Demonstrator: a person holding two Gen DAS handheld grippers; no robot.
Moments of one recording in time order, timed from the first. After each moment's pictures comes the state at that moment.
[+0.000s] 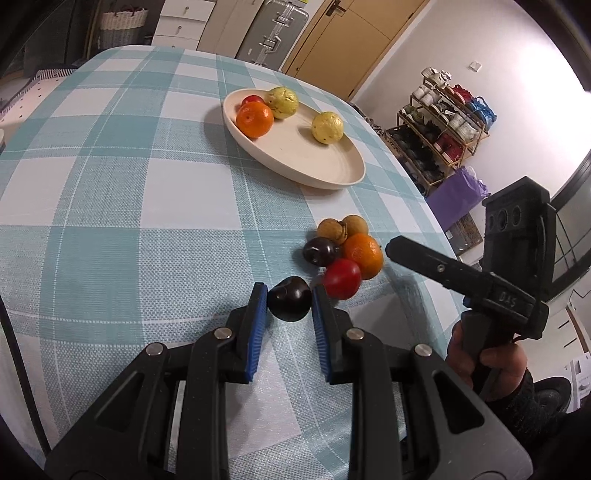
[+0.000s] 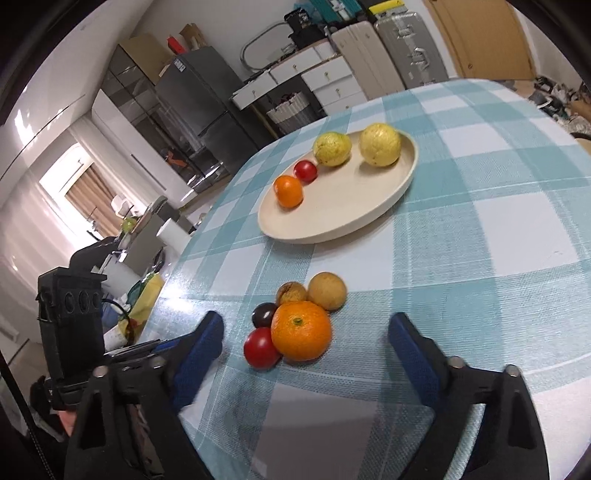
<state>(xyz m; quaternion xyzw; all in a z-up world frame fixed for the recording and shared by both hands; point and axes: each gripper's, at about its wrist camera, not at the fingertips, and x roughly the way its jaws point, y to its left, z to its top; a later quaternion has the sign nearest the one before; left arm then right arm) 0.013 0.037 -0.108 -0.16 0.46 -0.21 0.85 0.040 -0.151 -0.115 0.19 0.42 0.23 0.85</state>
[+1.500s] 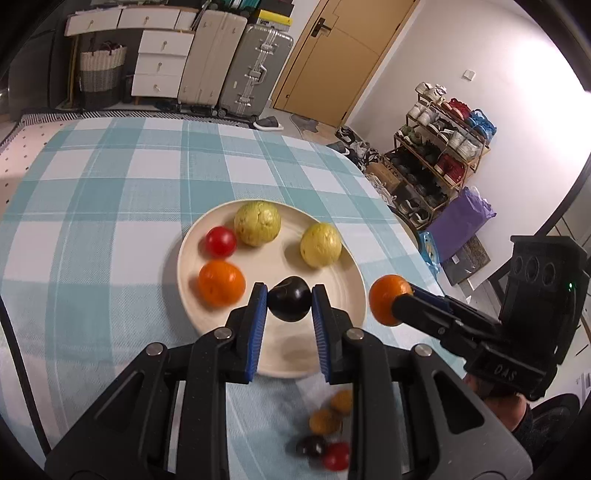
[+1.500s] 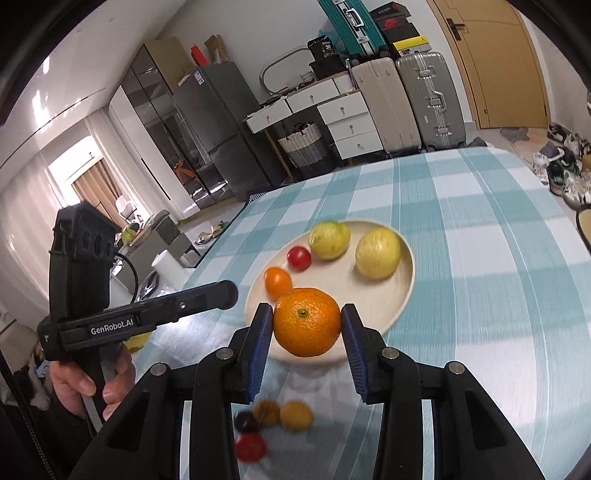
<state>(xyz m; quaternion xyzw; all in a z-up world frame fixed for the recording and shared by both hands) 0.179 0.000 -0.046 -0.14 0.41 -0.21 0.87 0.119 -0.176 -0.059 0.15 0.36 0.23 0.89</state>
